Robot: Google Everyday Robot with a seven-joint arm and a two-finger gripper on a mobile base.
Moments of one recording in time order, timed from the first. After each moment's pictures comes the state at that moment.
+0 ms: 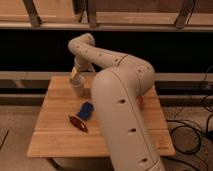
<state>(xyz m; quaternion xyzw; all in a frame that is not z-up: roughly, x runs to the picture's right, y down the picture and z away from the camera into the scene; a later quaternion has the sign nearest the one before) -0.134 -0.084 0.914 -0.24 0.08 0.53 0.81</state>
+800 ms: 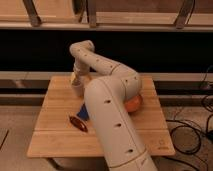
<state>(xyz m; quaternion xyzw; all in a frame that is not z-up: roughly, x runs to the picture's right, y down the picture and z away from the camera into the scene) -0.159 -0.043 0.953 -0.32 0.10 0.52 0.78</state>
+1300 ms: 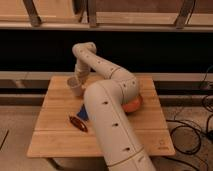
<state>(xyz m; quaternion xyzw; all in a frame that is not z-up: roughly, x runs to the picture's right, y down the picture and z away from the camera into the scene) -0.154 -0.048 0.959 -0.34 0.09 0.54 0.77</state>
